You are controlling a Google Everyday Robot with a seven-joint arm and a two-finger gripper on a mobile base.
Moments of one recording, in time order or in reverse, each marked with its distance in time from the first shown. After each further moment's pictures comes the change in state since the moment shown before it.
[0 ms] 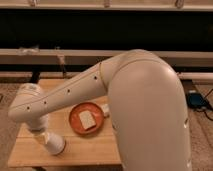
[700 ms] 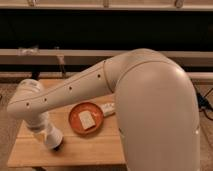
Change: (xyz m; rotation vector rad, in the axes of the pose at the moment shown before) arm -0.002 0.000 -0.015 -0.001 -0.026 -0.015
